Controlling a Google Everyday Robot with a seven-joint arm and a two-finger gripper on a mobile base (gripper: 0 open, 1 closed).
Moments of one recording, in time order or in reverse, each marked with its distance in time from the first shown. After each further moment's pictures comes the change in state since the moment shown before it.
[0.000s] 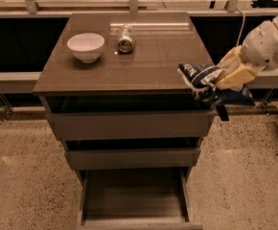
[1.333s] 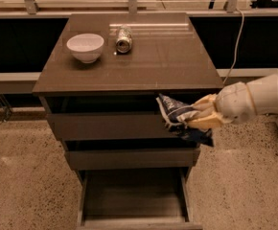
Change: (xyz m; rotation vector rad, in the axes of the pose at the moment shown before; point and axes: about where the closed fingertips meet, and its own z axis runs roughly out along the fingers) arm 0.015 0.052 0.104 -0.008 -0.339 0.041
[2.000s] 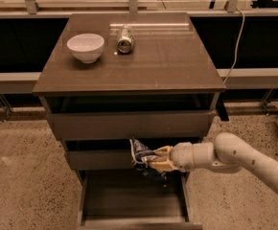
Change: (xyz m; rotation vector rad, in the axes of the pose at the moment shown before) arm 0.147 0.016 0.203 0.003 -0.222 0.172
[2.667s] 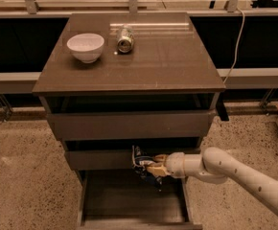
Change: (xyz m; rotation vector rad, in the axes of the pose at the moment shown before) arm 0.099 -0.049 0.049 0.106 0.010 0.110
